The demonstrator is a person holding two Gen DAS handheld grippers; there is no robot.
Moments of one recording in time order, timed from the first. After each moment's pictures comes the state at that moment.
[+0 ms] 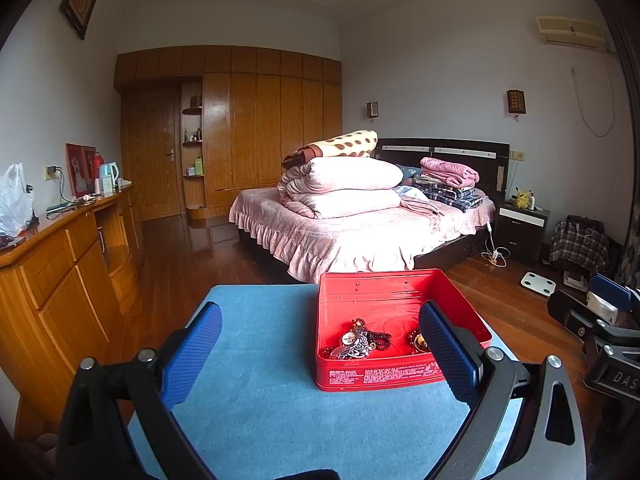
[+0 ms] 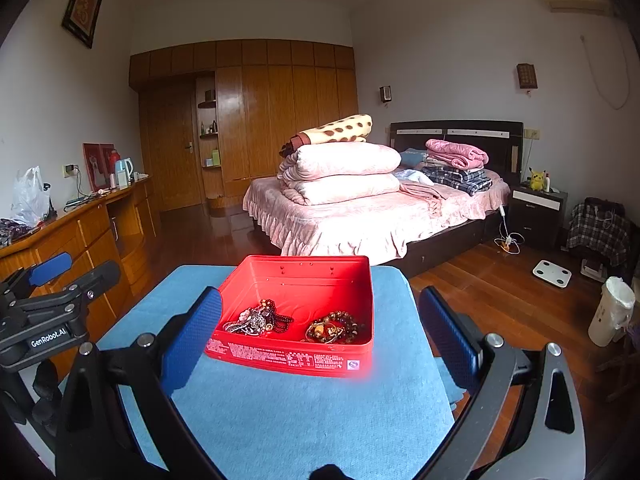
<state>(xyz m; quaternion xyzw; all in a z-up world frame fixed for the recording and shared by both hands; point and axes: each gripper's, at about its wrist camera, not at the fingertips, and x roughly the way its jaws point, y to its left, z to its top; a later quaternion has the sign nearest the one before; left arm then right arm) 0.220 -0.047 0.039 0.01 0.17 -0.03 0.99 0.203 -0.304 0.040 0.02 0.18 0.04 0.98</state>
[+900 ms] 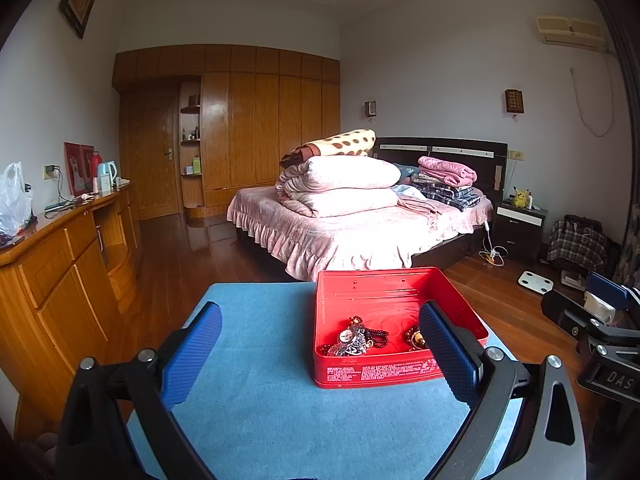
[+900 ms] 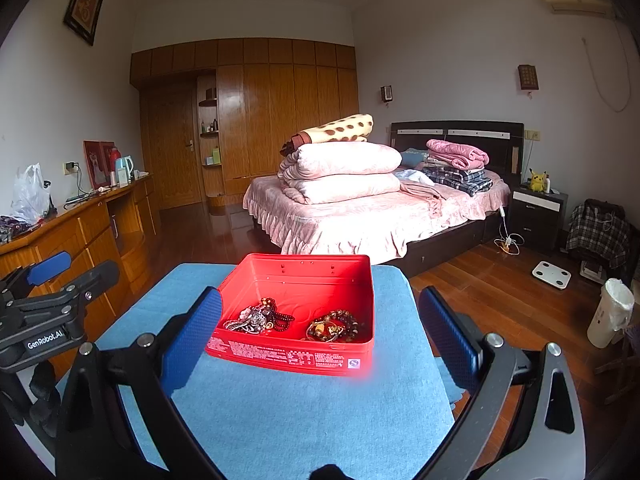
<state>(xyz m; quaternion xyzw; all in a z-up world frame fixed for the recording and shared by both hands) 0.218 -0.044 0.036 0.01 0.17 -0.04 0.98 0.205 -0.306 0.041 0.02 0.18 0.04 0.98</state>
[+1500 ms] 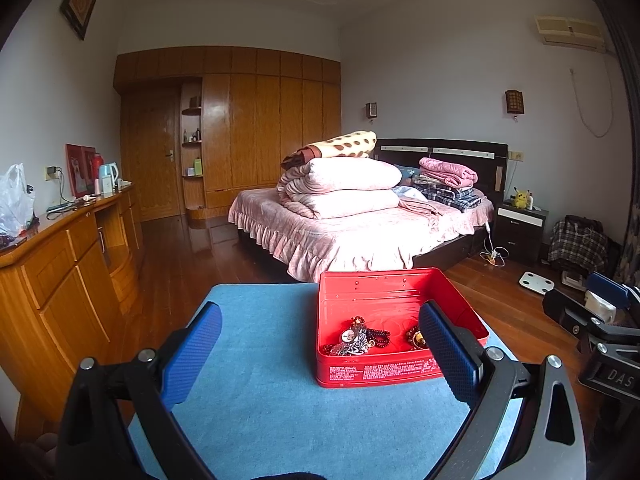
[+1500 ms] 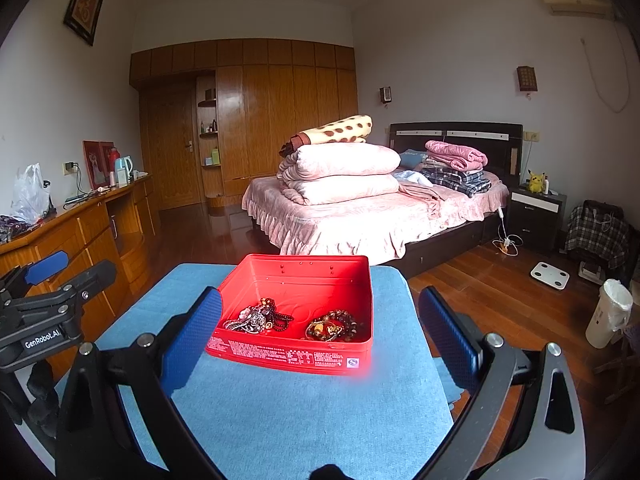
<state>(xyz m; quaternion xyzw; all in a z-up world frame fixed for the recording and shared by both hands) 0.212 -0.046 0.036 0.02 0.17 -0.03 0.99 0.203 -0.306 0.041 0.02 0.18 0.04 0.98</state>
